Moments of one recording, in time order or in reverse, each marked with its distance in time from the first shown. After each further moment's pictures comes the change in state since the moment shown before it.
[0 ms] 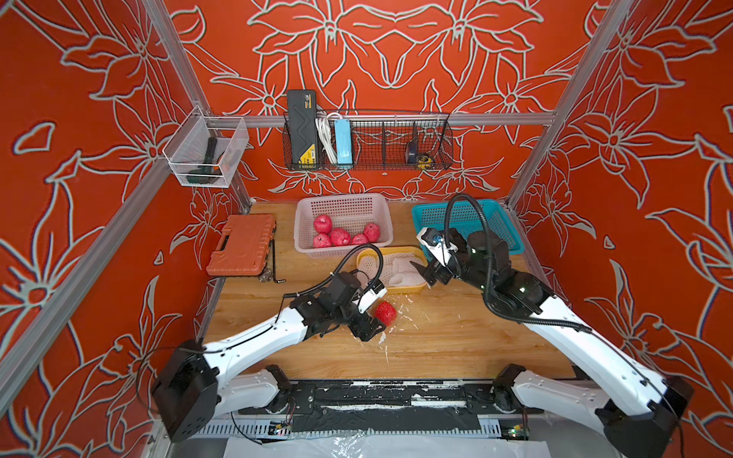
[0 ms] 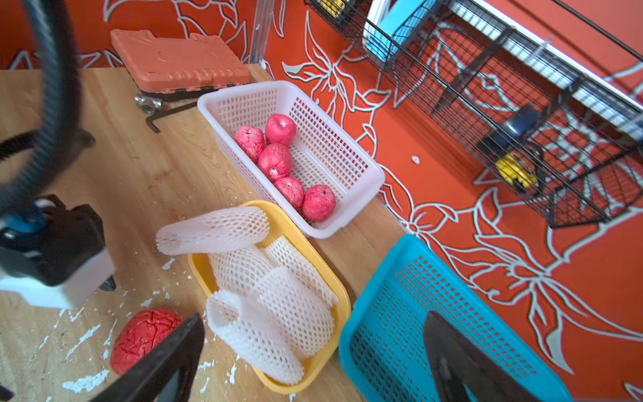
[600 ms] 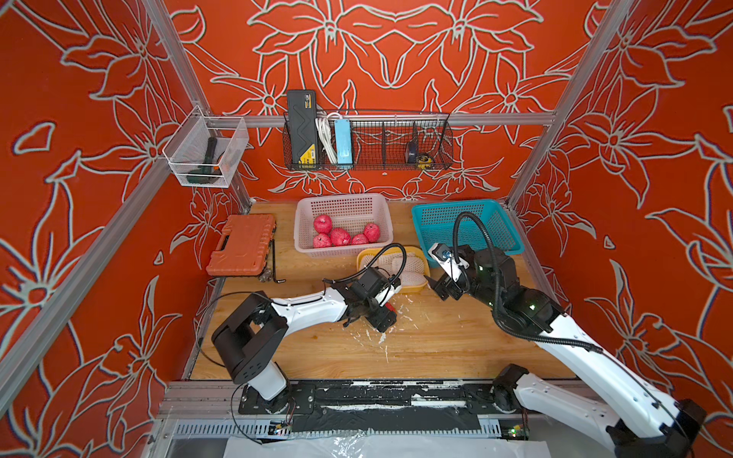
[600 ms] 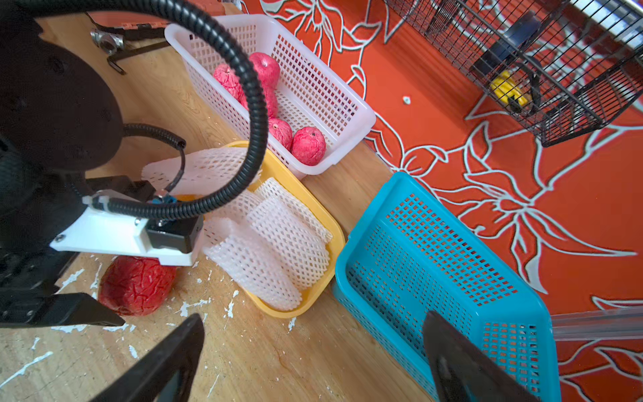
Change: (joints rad) left arm -0.019 0.378 0.185 0.064 -0.110 -0.019; right arm -0.028 -0.071 -0.115 -0.059 0.080 0.003
